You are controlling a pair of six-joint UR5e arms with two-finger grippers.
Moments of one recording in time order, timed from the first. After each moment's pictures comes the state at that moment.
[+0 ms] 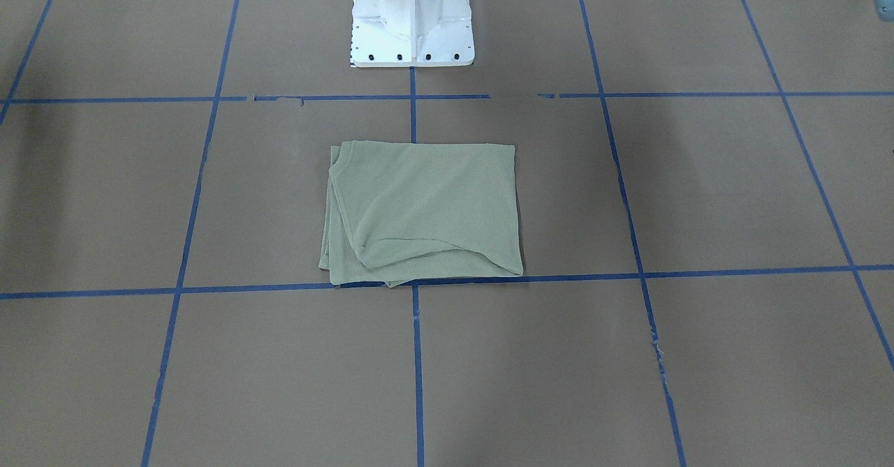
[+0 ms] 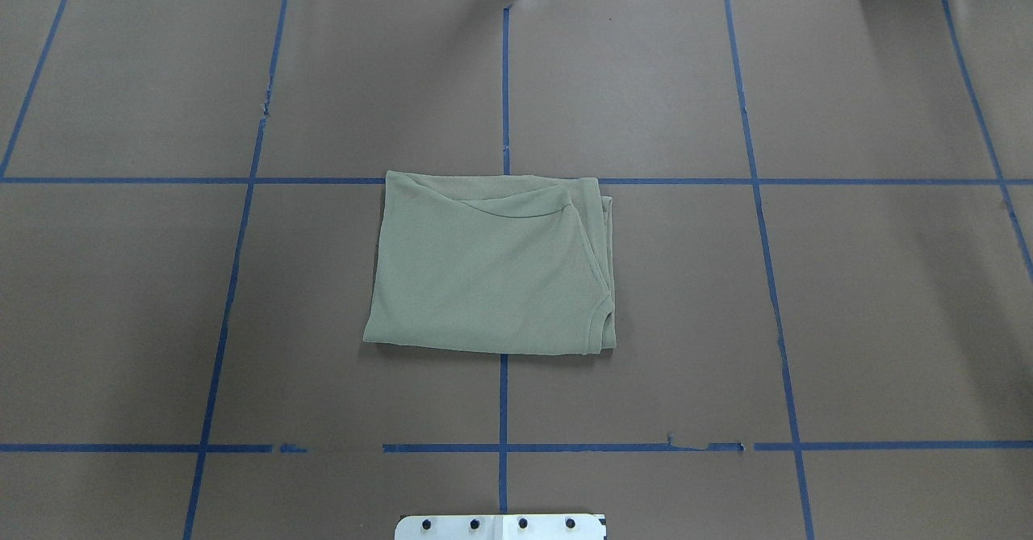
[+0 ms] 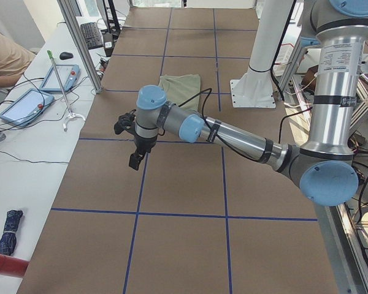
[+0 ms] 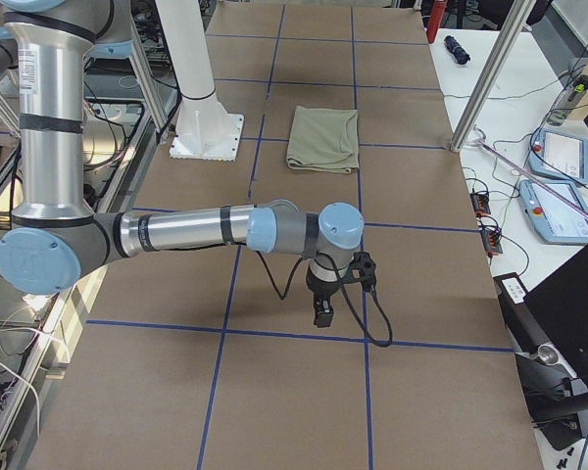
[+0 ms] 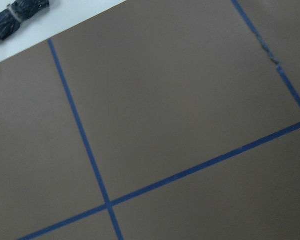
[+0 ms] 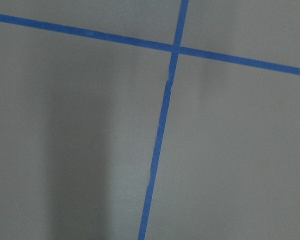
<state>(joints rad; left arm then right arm) -1.49 -1.57 -1.85 -1.66 -2.23 0.00 1.52 -1.67 1.78 -1.76 2.29 -0.16</state>
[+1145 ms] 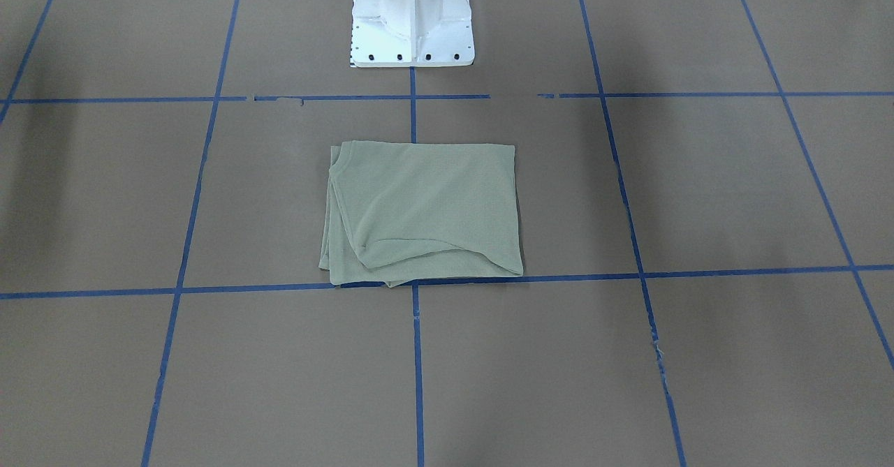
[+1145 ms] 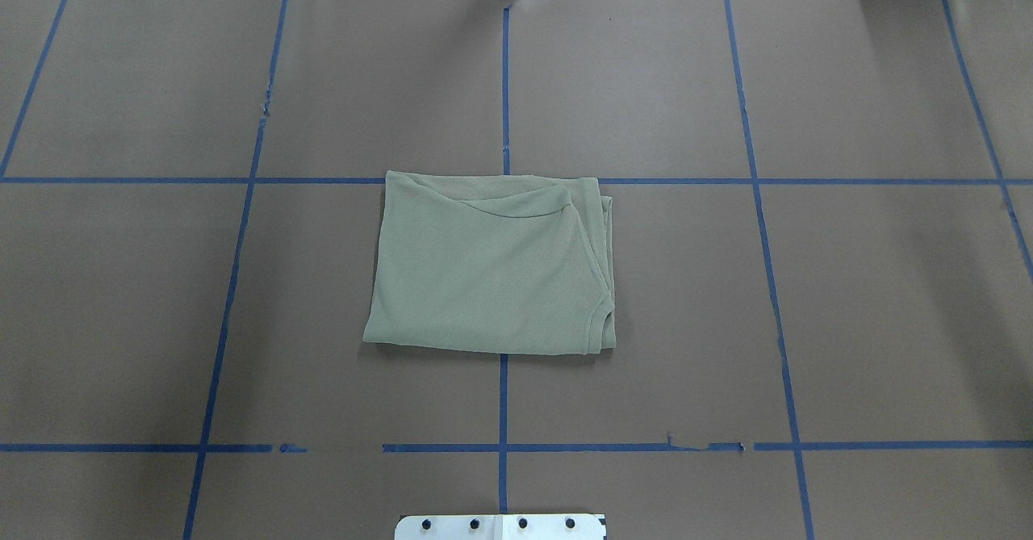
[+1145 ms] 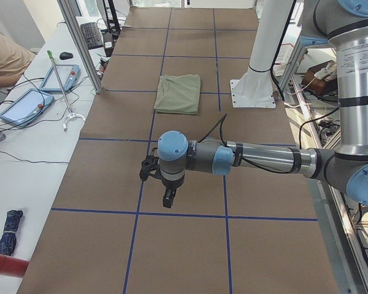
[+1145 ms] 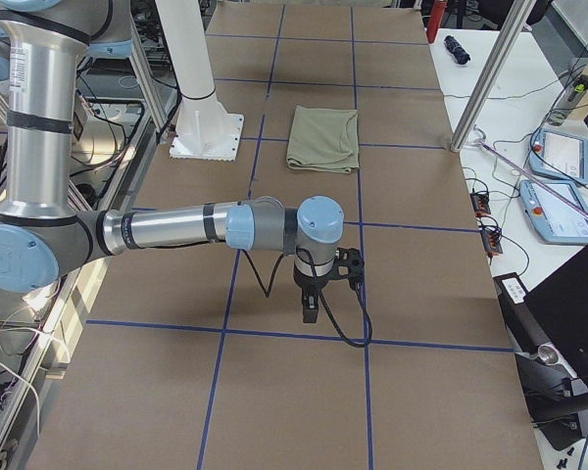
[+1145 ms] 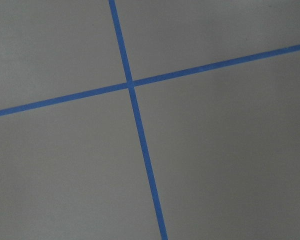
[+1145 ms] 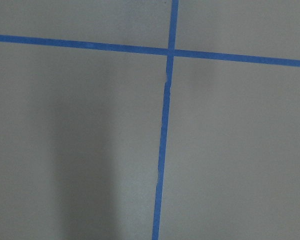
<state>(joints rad) -1.54 -1.39 -1.83 -1.60 -2.37 0.10 1.53 -1.71 1.85 -1.73 2.30 -0.05</state>
